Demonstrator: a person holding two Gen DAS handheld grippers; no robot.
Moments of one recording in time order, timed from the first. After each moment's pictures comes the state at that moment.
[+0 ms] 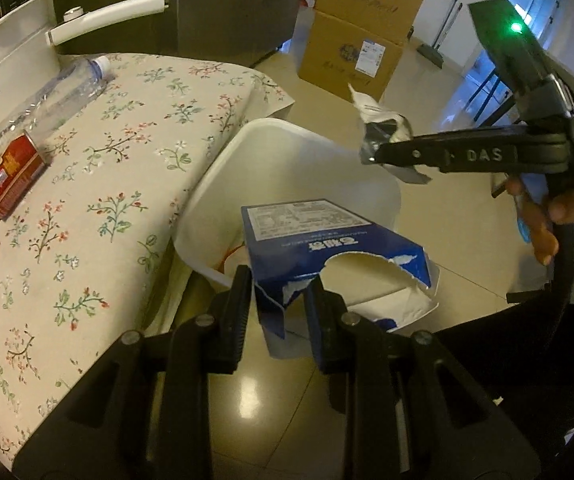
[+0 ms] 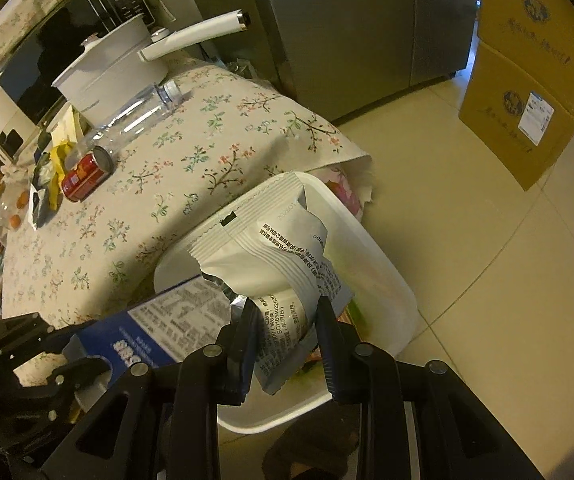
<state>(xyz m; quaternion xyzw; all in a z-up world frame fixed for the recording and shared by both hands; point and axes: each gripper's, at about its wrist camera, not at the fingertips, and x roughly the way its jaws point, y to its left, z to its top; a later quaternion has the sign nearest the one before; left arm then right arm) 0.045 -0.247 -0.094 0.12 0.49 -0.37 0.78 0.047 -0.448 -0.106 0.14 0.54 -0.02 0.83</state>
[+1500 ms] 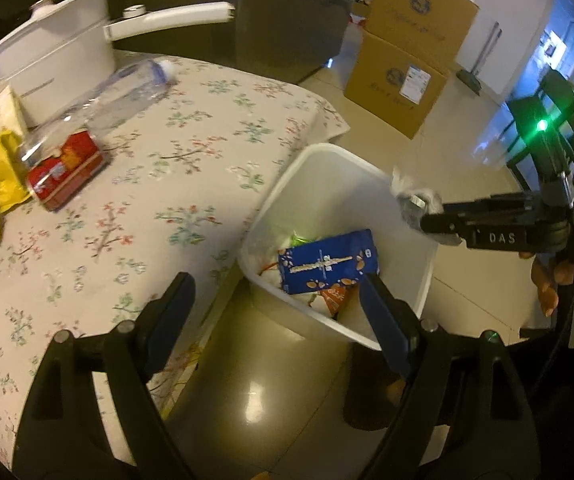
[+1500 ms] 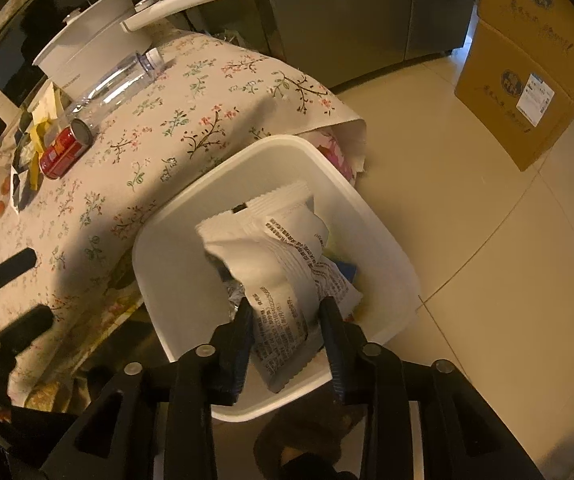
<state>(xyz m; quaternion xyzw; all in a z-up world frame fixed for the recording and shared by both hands) 0.072 -0.215 -0.077 0.09 0.49 -0.31 0.81 0.052 -0.445 -0.129 0.14 0.58 -0.03 0.80</state>
